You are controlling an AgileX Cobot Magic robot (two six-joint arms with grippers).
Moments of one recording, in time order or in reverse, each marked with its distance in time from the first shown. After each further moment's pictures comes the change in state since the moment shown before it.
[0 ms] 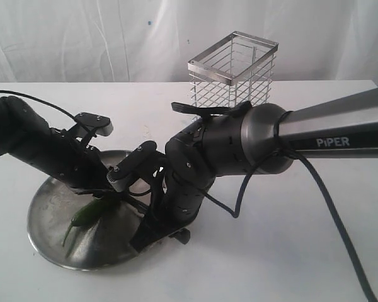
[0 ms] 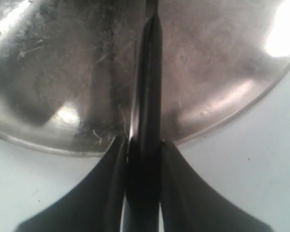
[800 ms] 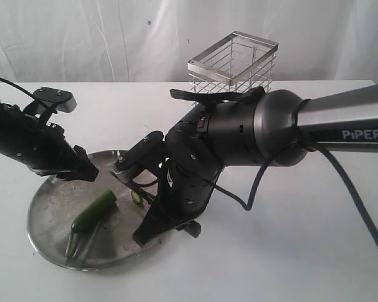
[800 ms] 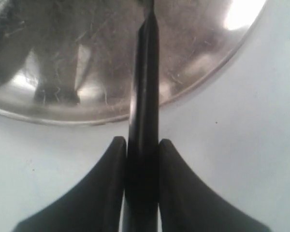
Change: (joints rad) left arm 0.122 -0.189 0.027 0.084 0.089 -0.033; right arm 0.005 -0.062 -0.008 -0.127 0.110 0.163
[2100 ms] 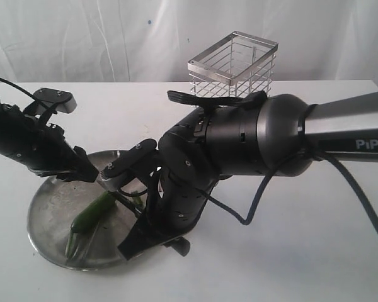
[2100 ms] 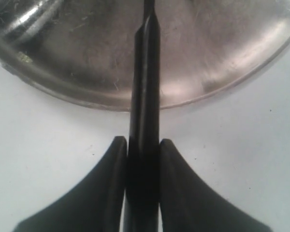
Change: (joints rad) left arm 0.000 0.000 0.000 0.001 0.010 -0.004; right arm 0.046 -0.029 0.024 0.105 0.008 -0.001
